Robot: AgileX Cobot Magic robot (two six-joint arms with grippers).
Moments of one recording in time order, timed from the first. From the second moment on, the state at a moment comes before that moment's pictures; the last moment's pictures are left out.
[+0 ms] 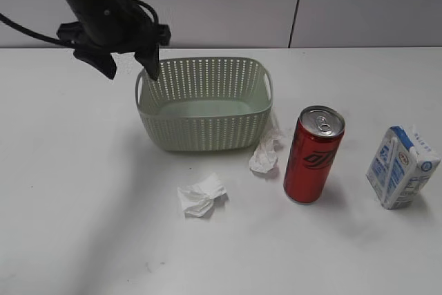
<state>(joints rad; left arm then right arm) -0.44 1.98 -1.65 -0.05 1.02 -0.21 0.14 0.00 -0.42 0.10 0.95 -0.13</state>
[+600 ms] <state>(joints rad) -0.44 2.21 -1.73 0.00 0.97 -0.31 0.14 0.00 -0.42 0.10 0.95 -0.13</state>
